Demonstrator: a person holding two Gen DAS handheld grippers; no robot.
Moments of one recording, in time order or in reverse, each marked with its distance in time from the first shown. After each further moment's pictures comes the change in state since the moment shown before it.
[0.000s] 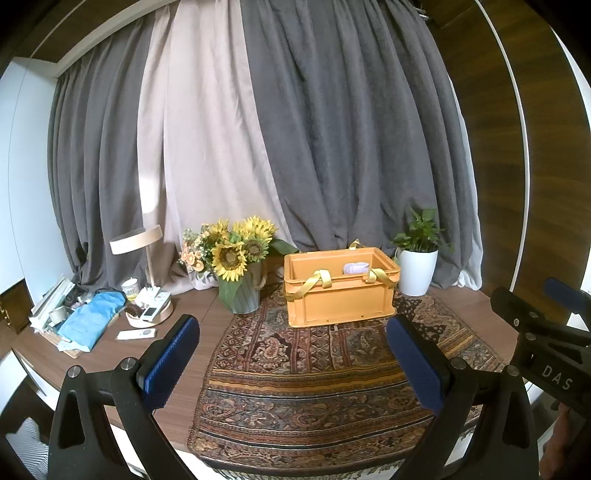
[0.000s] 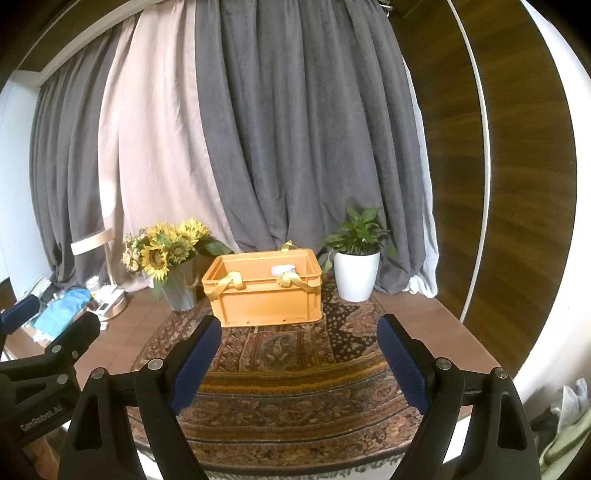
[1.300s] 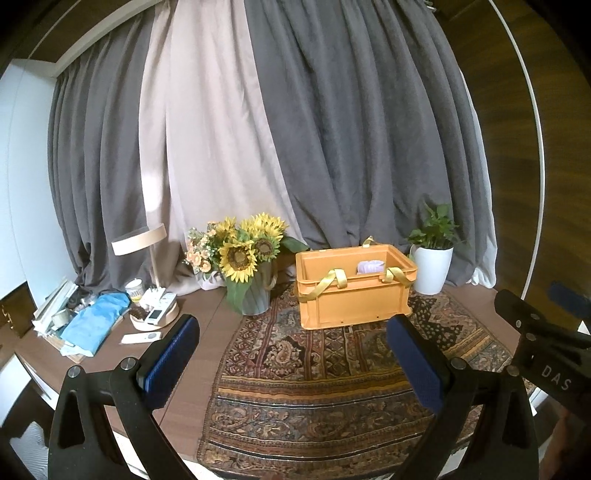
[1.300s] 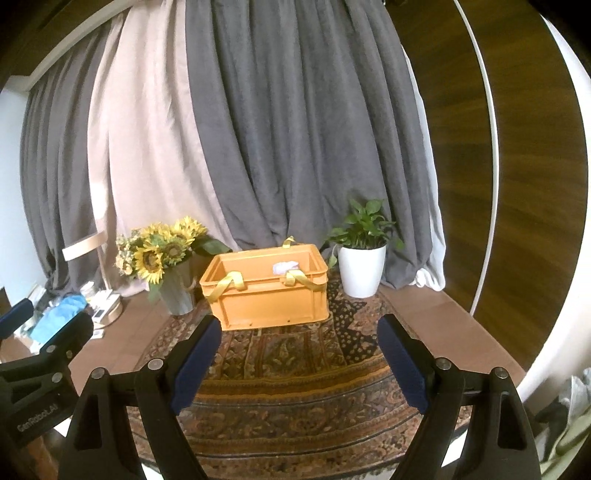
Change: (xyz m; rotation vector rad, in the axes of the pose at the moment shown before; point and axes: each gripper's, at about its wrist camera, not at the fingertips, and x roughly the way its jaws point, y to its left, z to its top) left arm 0.026 0.011 0.003 0.010 0.002 0.030; right arm 0.035 0.013 -0.001 0.032 0.018 -0.007
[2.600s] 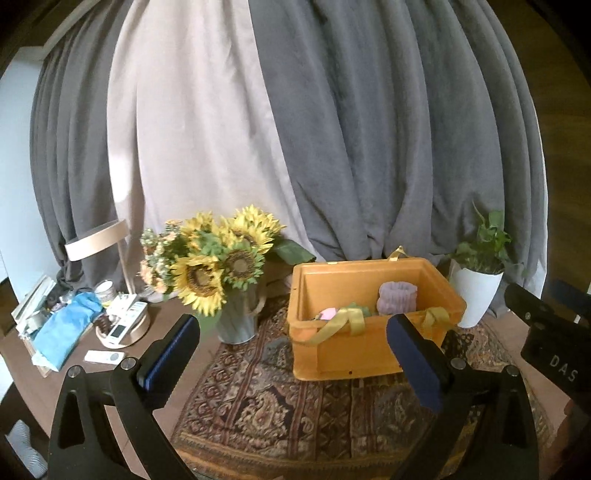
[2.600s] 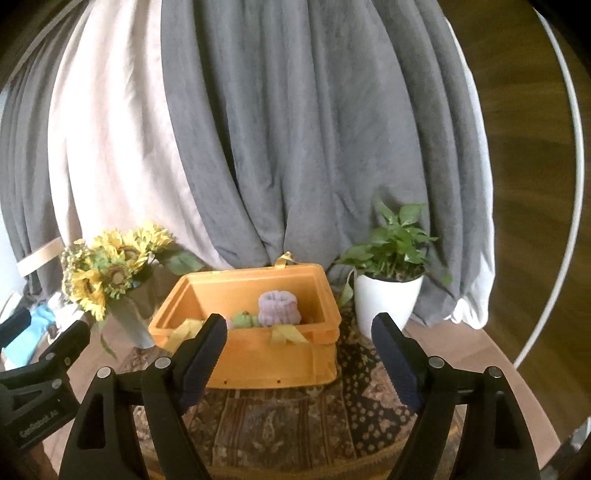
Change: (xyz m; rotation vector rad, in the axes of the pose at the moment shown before) left arm 0.191 -0.028 0.049 -0.043 0.066 0.060; right arm 0.207 -0.007 0.071 -0.031 0.048 0.026
